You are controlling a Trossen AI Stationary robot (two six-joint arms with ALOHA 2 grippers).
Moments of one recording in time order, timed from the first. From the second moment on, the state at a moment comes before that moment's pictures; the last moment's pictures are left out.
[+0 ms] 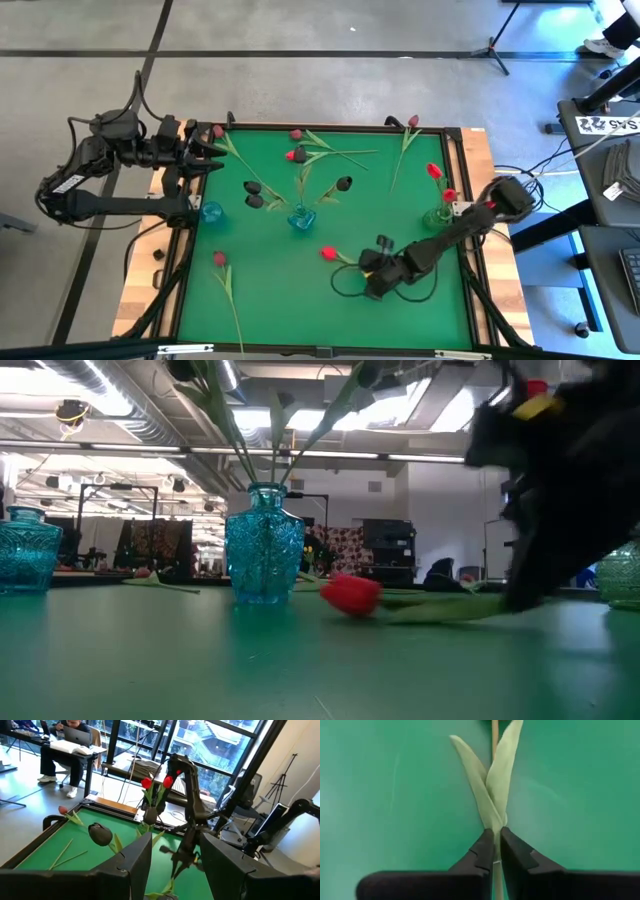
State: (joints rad) left arm 0.29 0.66 1.20 -0.67 0.25 -0.28; right arm 0.57 1.73 0.93 -0.37 0.33 0.79
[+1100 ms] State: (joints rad) left arm 0.29 0.66 1.20 -0.67 0.25 -0.28; right arm 0.69 1.75 0.96 -0.47 0.27 0.92
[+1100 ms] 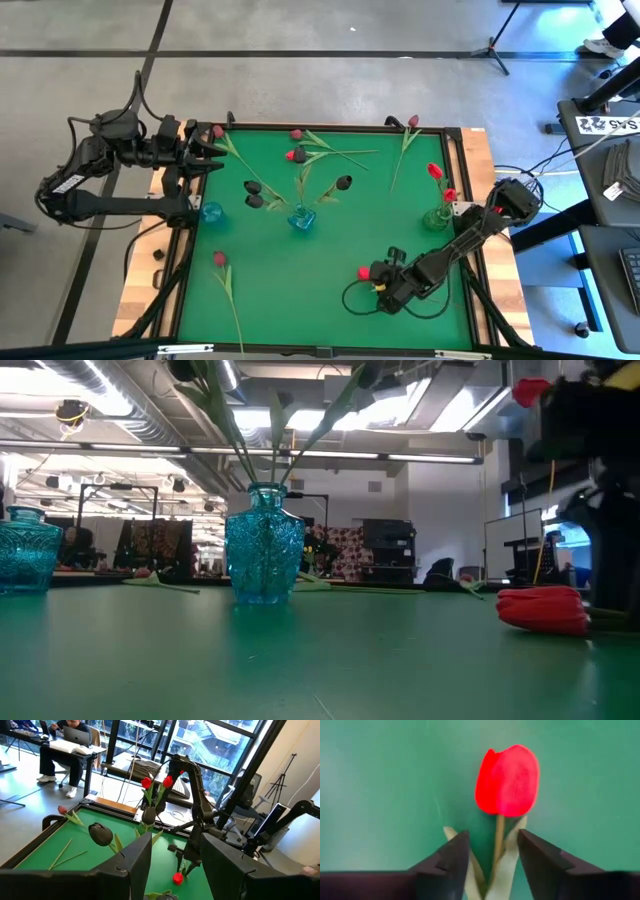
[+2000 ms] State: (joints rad) left arm 0.29 0.66 1.20 -0.66 0.25 -0.28; right arm 0.49 1.15 1.07 -0.44 0.51 0.61
